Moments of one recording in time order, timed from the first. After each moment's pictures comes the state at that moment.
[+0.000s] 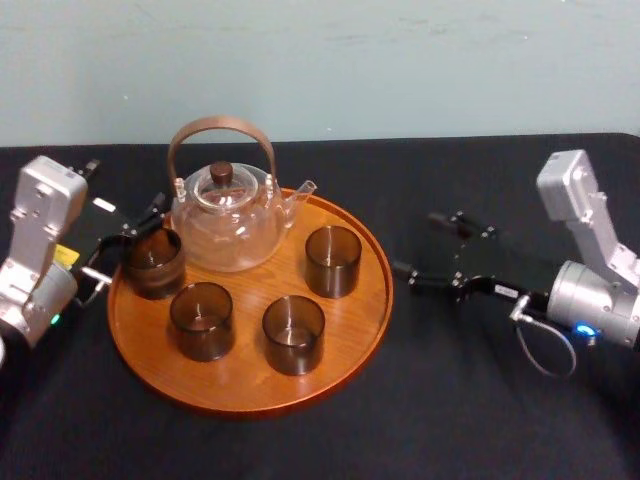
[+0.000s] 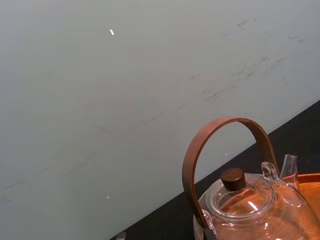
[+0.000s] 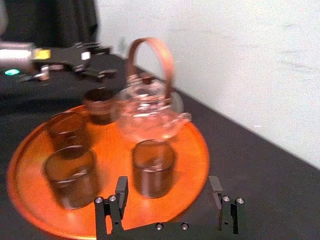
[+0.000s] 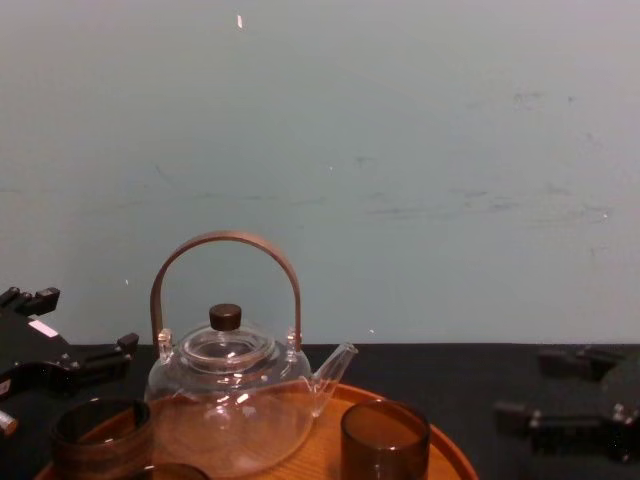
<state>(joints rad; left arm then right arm) -0.20 0.60 0.45 -1.41 -0.25 -0.12 0.03 0.21 0.61 -0.43 -1.49 0.45 0.02 0.59</state>
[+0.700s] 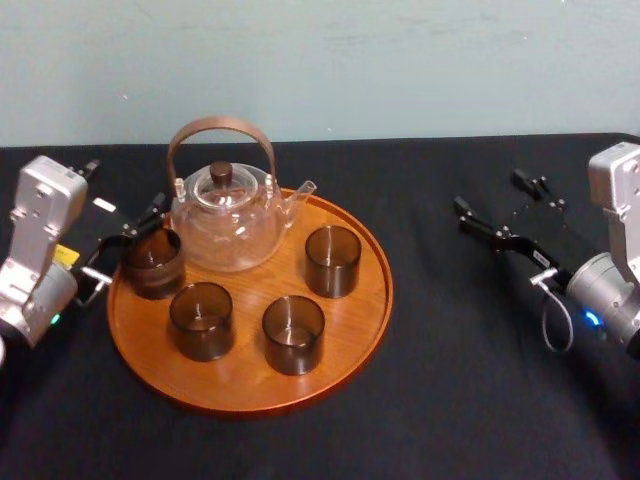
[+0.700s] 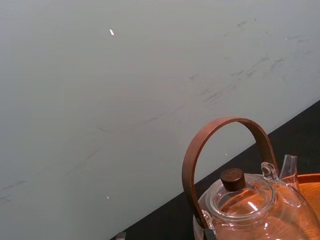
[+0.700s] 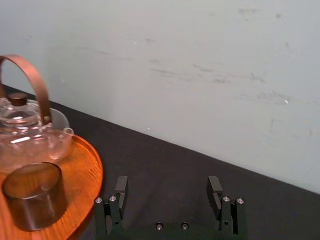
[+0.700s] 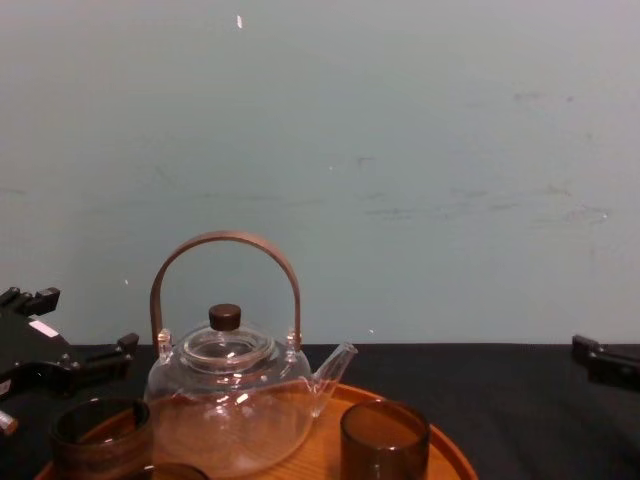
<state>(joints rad) -0.20 0.60 0.45 -1.41 -0.25 -0.12 0.03 0.11 0.47 -0.28 -1.47 0.35 -0.06 0.23</state>
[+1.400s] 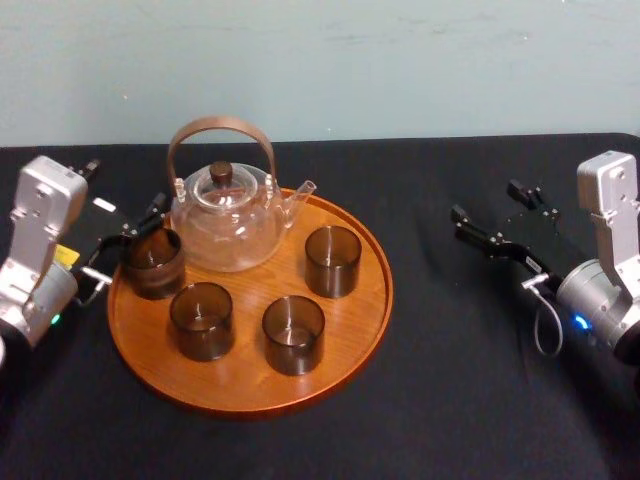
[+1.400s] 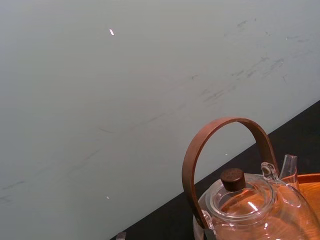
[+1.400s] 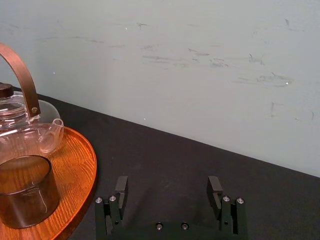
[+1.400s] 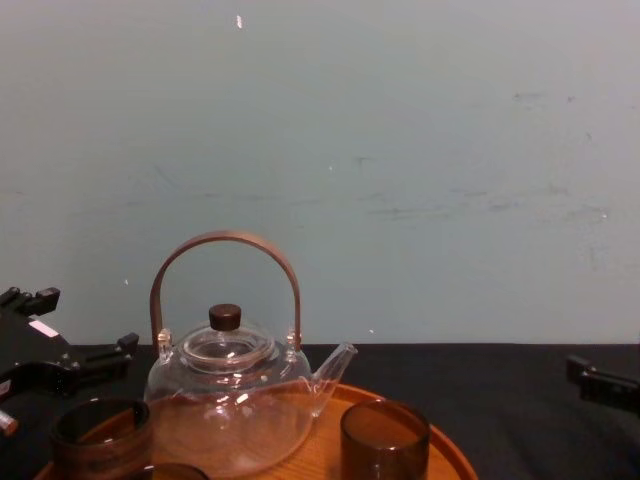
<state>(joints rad) -0.20 0.60 0.45 -1.41 -0.25 -0.12 0.03 0.13 0.42 -0.26 -1.40 0.32 -0.06 0.24</state>
